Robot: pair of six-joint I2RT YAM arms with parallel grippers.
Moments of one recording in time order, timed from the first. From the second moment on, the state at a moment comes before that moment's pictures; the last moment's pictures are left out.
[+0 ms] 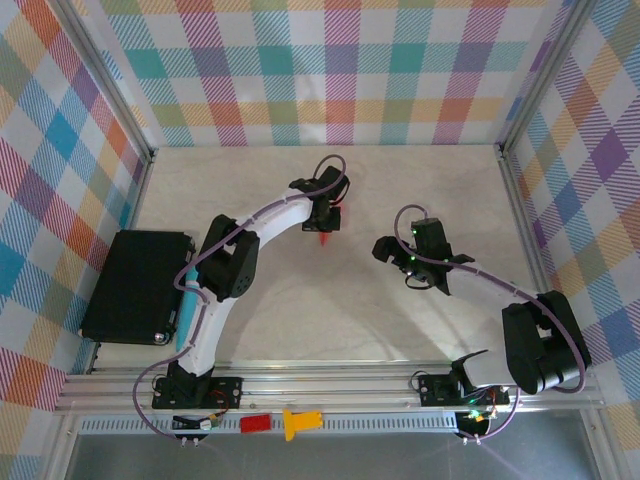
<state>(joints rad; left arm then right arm) -0.62 2.29 1.92 -0.83 -0.13 -0.51 0.35 1.36 0.64 -0.12 -0.17 0.69</state>
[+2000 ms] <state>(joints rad) -0.59 1.68 1.55 -0.66 -0.27 -0.60 0.31 1.22 0.86 -0.34 -0.01 0.50</state>
